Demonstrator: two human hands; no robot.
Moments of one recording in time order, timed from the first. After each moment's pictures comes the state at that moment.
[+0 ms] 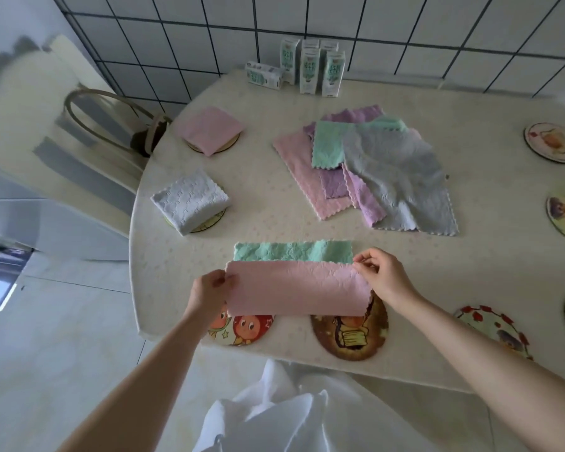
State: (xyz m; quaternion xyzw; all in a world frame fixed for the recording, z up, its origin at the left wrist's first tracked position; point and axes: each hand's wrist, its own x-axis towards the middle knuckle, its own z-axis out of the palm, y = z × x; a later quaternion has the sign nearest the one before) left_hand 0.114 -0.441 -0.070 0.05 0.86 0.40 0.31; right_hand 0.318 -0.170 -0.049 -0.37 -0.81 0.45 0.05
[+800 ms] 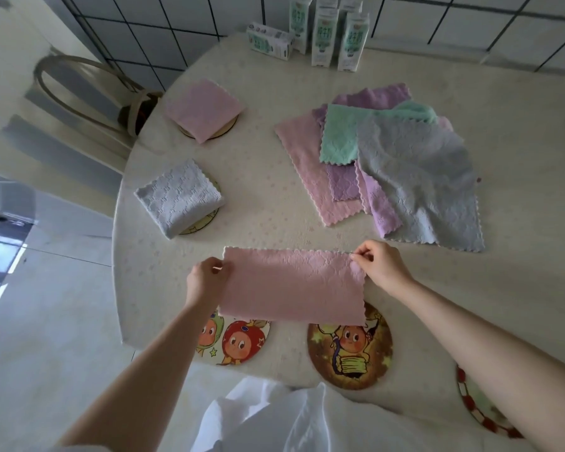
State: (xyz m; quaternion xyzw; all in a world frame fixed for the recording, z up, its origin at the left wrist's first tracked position) left_hand 0.076 -0.387 -0.099 0.02 0.92 0.29 0.27; right_hand 0.258 -0.108 -0.095 -0.38 -0.84 0.38 -0.07
